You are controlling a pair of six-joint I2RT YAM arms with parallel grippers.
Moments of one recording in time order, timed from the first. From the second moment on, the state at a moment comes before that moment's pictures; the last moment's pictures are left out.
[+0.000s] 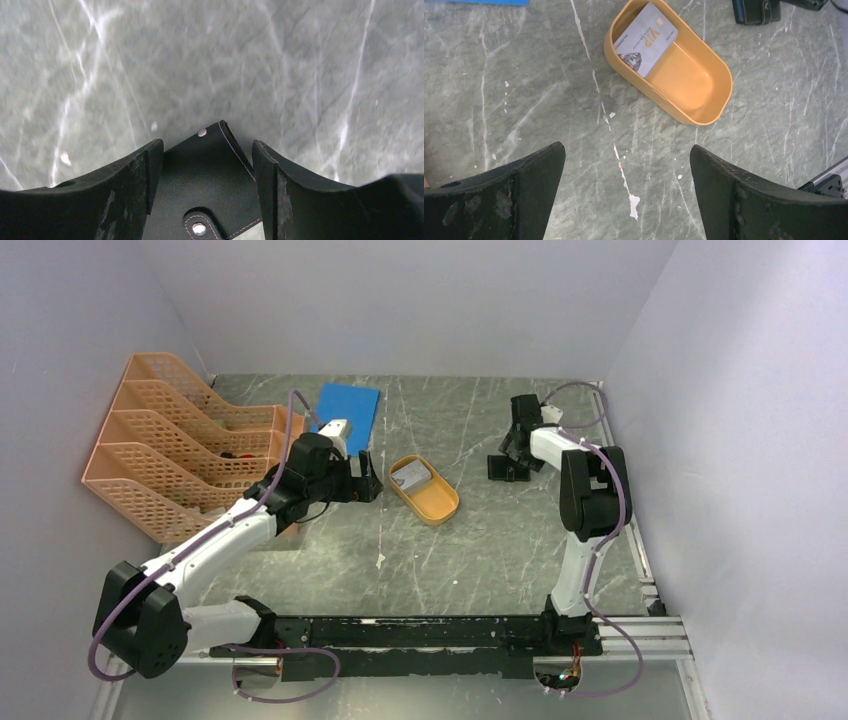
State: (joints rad) left arm -0.54 1.20 0.83 -0.24 0.05 -0.46; right arm 0.11 2.02 1.33 -0.34 0.35 0.62
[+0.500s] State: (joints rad) left arm -0.54 1.19 0.83 -0.24 0.08 -0.46; right arm 0.39 1.71 0.96 -0.34 0.29 0.56
